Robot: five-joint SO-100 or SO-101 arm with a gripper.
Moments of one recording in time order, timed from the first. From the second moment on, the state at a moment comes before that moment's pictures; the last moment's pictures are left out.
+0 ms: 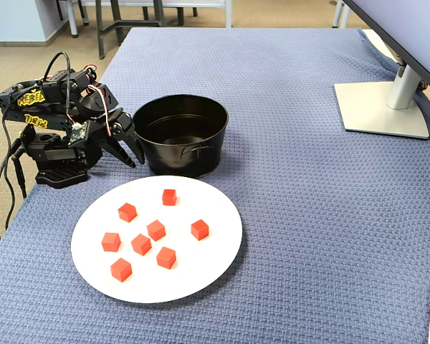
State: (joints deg) arm 11.8 177.3 165.7 69.6 -8.7
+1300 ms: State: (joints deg) arm 38.6 162.8 160.7 57.6 -19.6
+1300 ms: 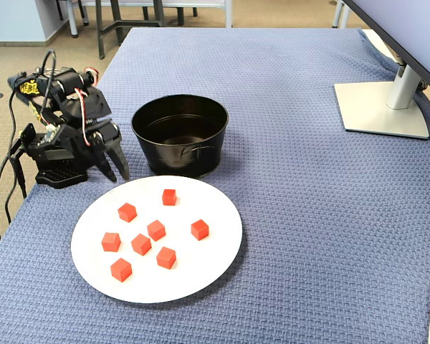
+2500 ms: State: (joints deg) arm 46.0 100.5 128.3 50.6 -30.8
